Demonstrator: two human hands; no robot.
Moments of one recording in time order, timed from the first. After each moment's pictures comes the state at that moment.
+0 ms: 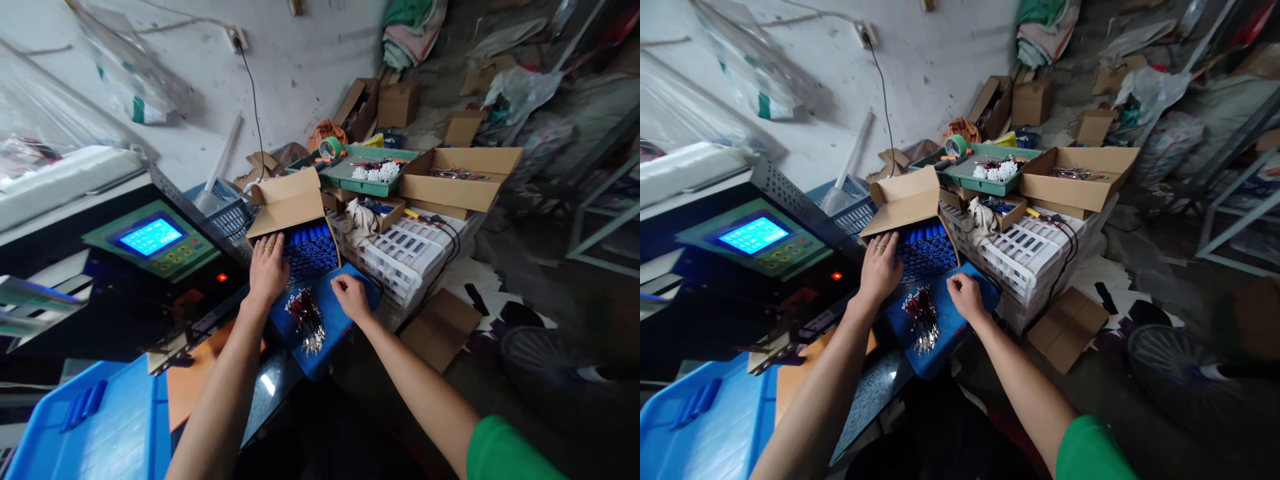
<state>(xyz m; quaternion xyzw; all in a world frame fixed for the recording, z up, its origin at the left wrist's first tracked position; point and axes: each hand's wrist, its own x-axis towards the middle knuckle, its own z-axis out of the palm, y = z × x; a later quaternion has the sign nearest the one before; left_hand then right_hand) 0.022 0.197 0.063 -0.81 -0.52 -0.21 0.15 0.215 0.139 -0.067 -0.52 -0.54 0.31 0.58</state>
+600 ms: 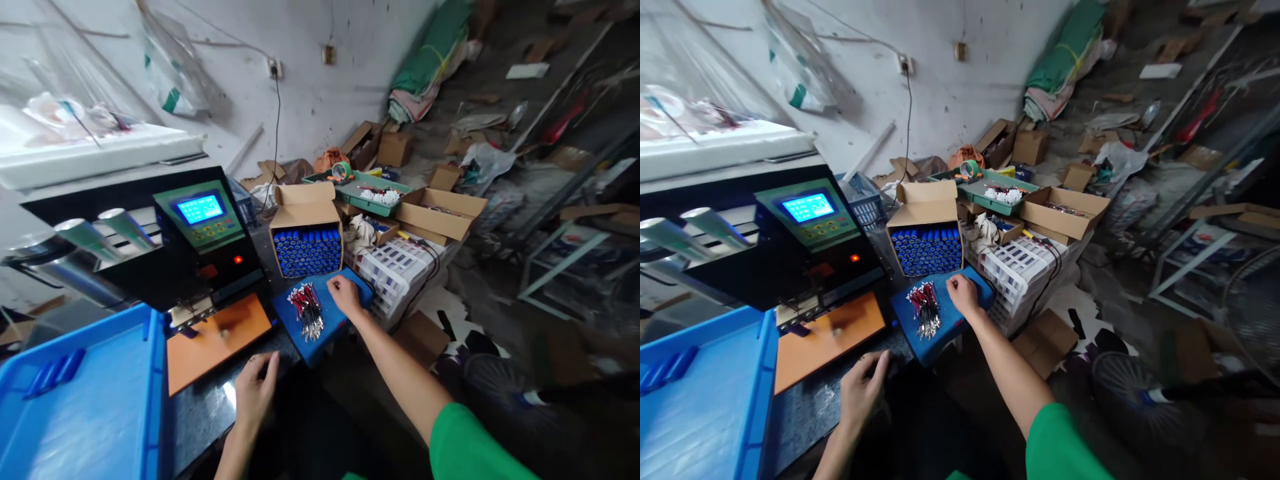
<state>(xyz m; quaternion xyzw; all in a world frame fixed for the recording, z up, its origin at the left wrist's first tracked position) -0.031 -0.039 -0.040 -0.63 -0.62 -0.45 -0.13 0.207 0.138 -0.062 -0.57 -0.63 0.22 0.48</state>
